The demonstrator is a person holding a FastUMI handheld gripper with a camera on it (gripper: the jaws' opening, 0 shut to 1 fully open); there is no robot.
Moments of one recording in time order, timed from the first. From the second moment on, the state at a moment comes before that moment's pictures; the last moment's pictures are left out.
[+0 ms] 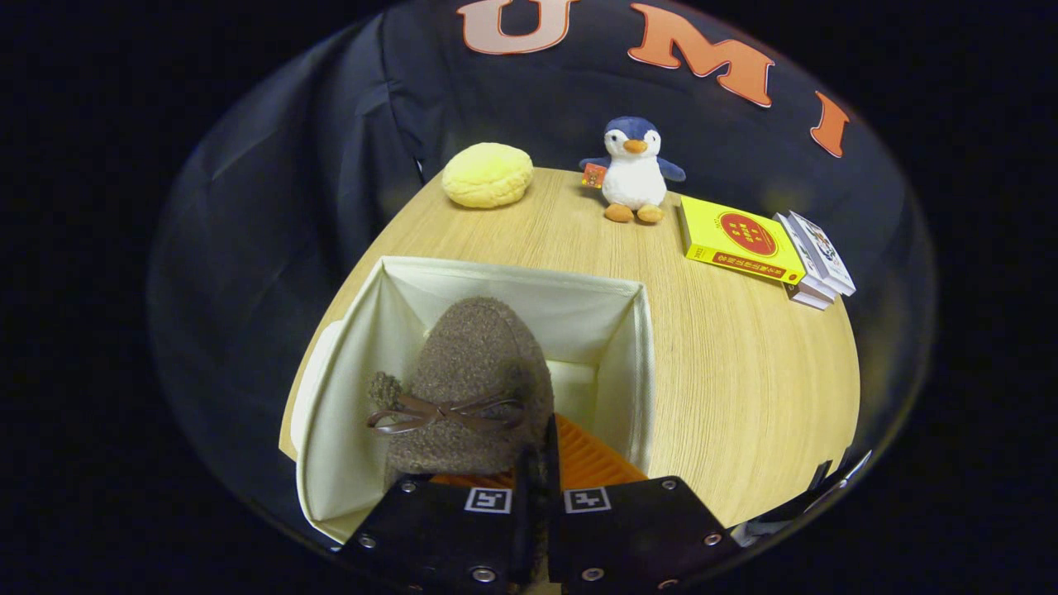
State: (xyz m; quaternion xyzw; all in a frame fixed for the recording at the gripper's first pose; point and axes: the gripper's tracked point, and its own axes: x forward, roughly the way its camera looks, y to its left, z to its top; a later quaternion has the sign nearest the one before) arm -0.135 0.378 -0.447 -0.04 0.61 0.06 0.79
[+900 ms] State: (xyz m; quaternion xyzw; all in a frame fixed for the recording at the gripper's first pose) arm -0.121 0.316 -0.345 0.10 0.55 0.18 0.81
